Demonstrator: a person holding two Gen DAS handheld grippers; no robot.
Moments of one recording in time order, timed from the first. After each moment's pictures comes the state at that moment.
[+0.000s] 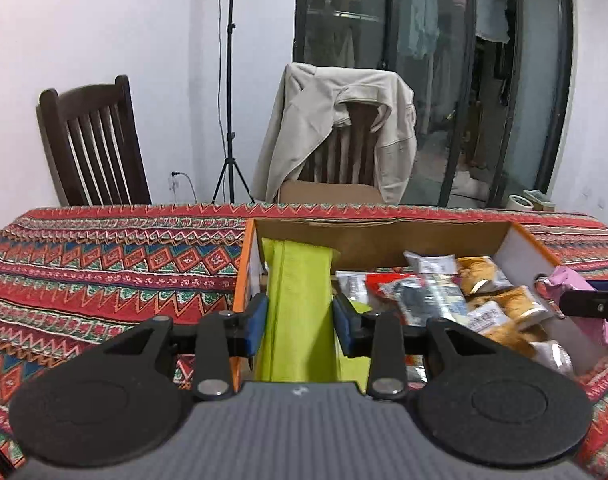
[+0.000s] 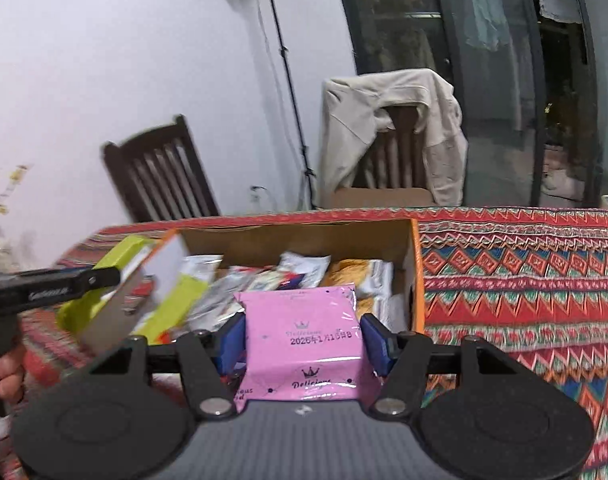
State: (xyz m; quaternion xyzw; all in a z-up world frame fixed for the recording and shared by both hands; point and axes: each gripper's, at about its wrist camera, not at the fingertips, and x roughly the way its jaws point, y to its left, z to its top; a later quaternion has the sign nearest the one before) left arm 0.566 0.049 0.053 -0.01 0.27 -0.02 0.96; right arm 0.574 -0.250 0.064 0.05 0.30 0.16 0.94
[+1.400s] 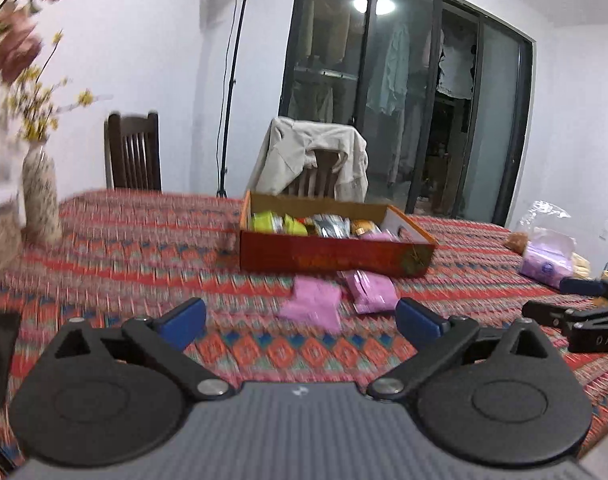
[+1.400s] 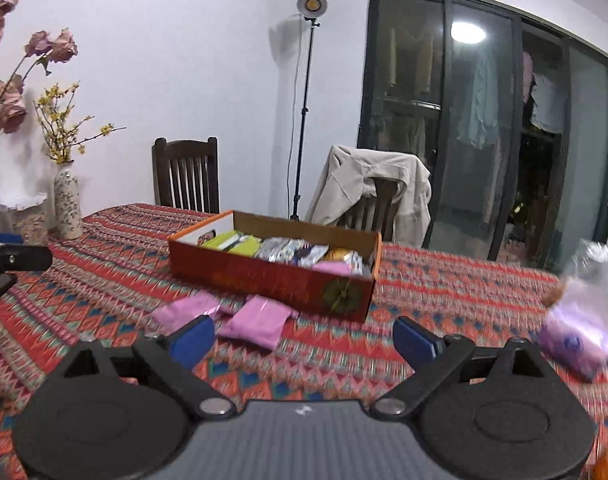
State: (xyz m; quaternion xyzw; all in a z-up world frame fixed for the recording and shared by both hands) left arm 0.186 0.033 0.074 -0.05 0.19 -0.05 0.98; right arm 0.236 -0.264 0.081 -0.05 0.19 0.14 0.97
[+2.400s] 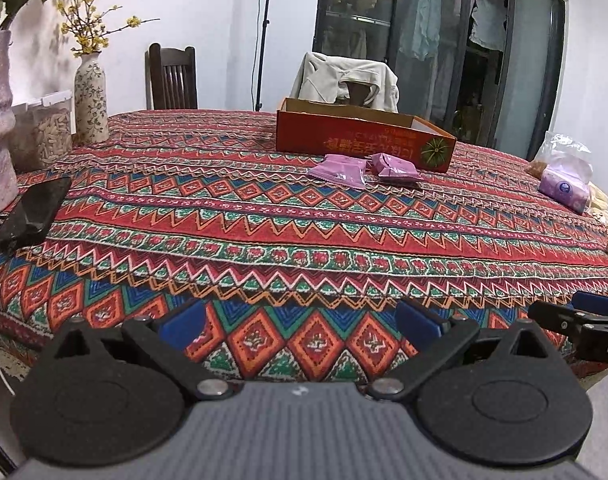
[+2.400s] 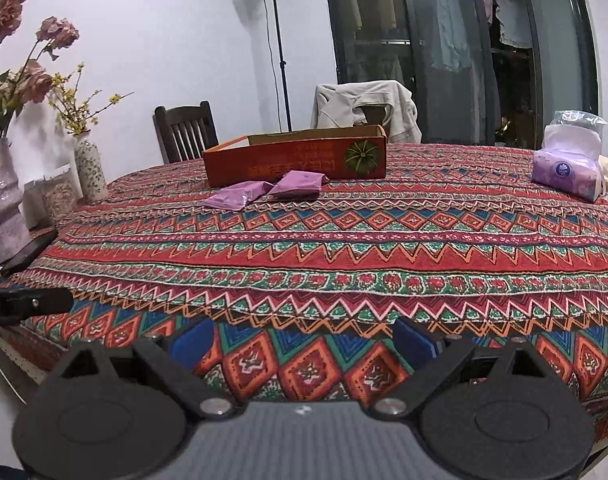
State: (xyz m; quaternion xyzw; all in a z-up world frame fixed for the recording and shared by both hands) left arm 0.106 0.030 -0.001 -0.04 0.27 0.00 0.96; right arm 0.123 -0.246 -0.015 0.04 0.26 0.13 0.96
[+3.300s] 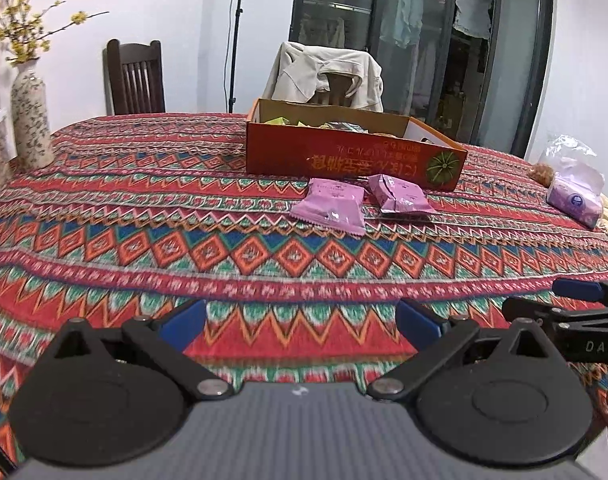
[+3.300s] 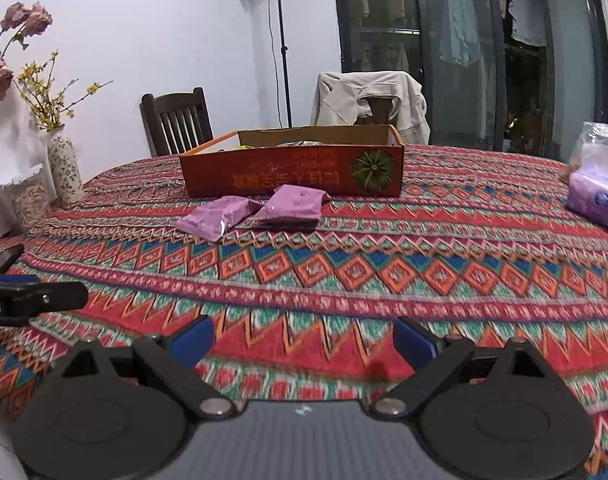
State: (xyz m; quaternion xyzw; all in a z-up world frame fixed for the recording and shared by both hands) left arm 0.228 0.035 0.008 -0.03 0.29 -0.04 0.96; right arm 0.244 -0.222 -0.002 0.01 0.28 0.13 0.95
